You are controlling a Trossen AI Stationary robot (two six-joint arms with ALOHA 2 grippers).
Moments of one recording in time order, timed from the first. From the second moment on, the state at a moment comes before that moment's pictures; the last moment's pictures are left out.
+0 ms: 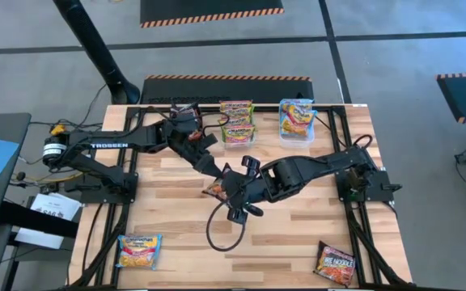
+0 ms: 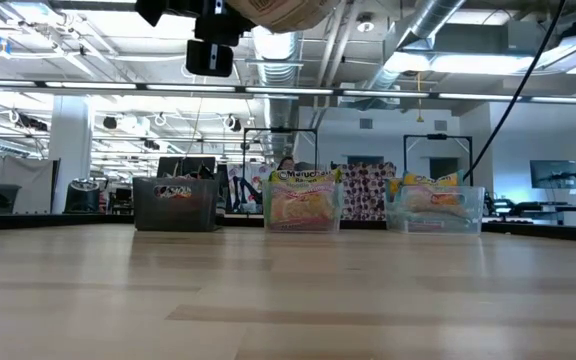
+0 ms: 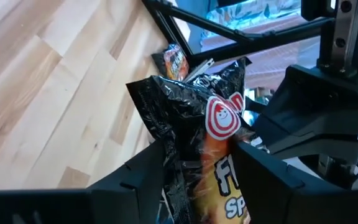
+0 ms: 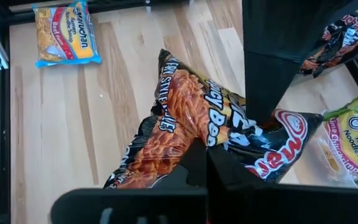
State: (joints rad) left arm 0.19 1.34 1.02 -0.03 0.67 -1.01; right arm 0.28 1.97 2.17 -1.14 0.46 0.39
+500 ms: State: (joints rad) left arm 0.19 1.34 1.02 0.05 0.67 -0.98; right arm 0.26 1.98 2.17 -1.16 0.44 0.38
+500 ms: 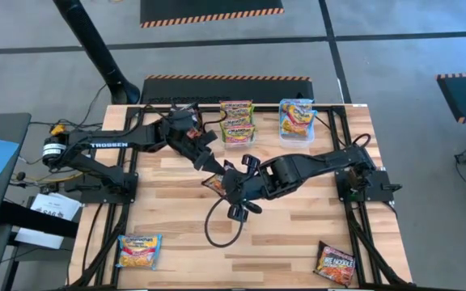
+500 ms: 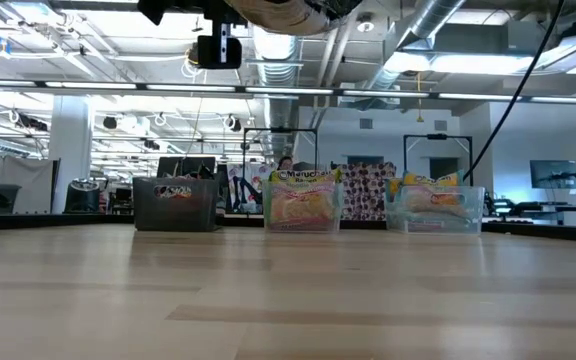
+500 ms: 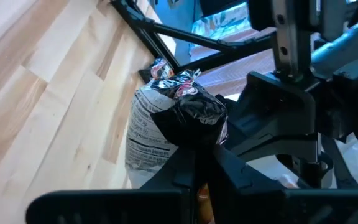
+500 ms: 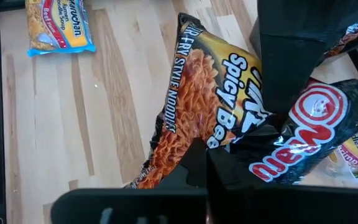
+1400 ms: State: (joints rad) left arm 0.39 1.34 1.03 0.03 0.83 -0.85; right arm 0.18 1.88 2.17 -1.20 0.43 0.38
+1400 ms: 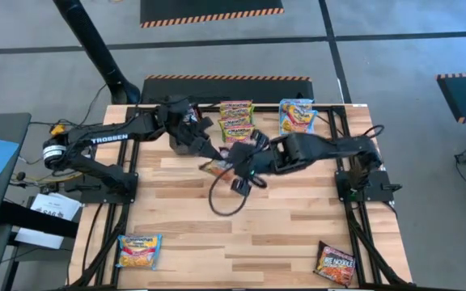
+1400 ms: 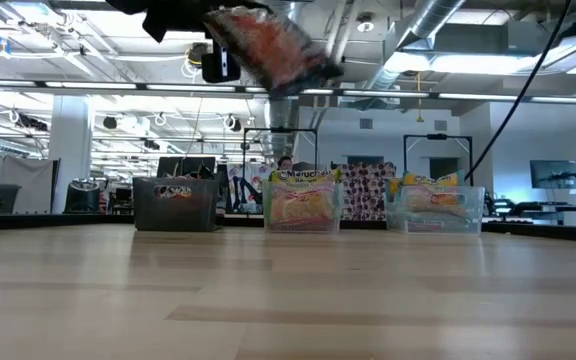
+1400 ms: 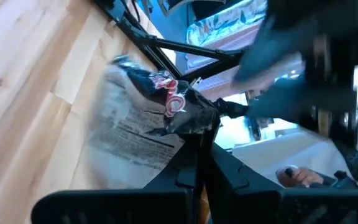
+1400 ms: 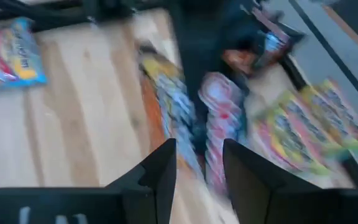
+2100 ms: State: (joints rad) left arm 0.86 1.32 1.03 -0.05 1.01 -0.62; right arm -0.08 1.78 2.17 -1.38 0.42 0.33
